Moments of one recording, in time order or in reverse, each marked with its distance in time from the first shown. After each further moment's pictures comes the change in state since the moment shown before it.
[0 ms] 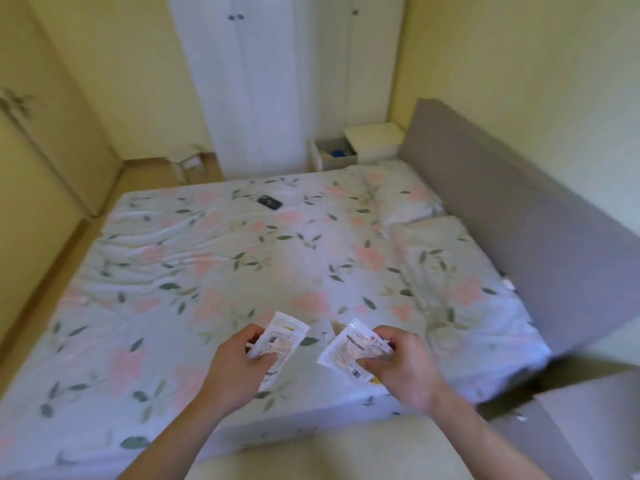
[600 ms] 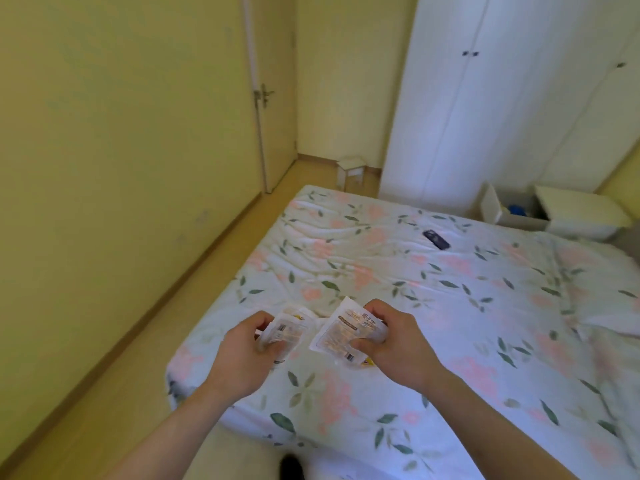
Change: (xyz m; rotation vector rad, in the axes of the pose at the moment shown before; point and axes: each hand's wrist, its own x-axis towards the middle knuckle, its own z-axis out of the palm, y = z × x) left_hand -0.037 -0.200 -0.369 -0.097 0.420 -0.141; right_hand 0.070 -0.302 0.369 -0.221 -0.388 -0.494
